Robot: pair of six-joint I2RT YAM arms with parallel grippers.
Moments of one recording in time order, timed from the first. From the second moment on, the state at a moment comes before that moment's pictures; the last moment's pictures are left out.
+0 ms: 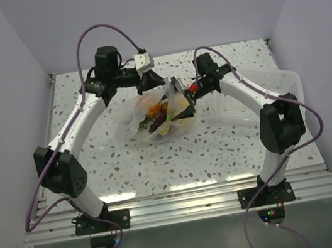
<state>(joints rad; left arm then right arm) -0.39 1.68 1.61 -0.34 1.00 0.51 0.39 1.79 1.47 -0.66 -1.31 -1.28</state>
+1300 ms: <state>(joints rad) -0.40 1.56 1.27 0.20 0.42 0.09 0.36 1.83 1.24 0.25 -1.02 0.18</state>
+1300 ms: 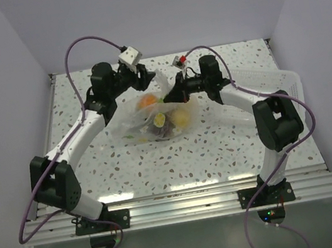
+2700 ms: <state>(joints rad) 0.09 1.22 1.15 -1.19 1.01 1.94 0.36 1.89 1.58 -0.43 -0.98 -0.35</state>
